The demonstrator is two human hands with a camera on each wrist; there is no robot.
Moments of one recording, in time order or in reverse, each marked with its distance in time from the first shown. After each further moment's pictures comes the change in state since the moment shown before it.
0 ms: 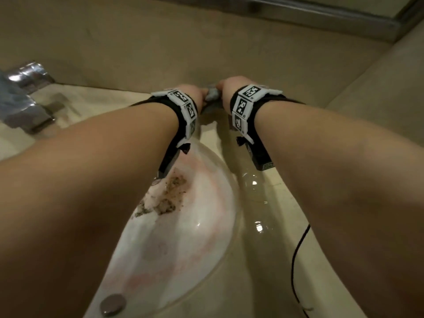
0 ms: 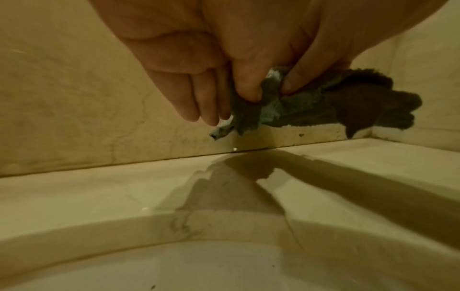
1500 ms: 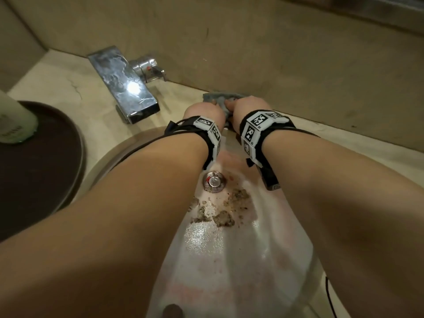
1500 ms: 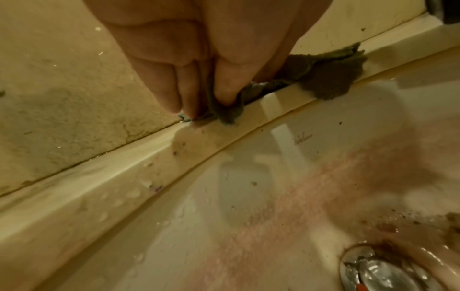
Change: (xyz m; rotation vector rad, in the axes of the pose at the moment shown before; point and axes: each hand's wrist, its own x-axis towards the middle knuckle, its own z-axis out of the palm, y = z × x) left_hand -0.006 -0.134 0.079 -0.082 0.069 -0.154; right_hand 0.067 -0.137 0.080 -0.467 -0.206 -0.264
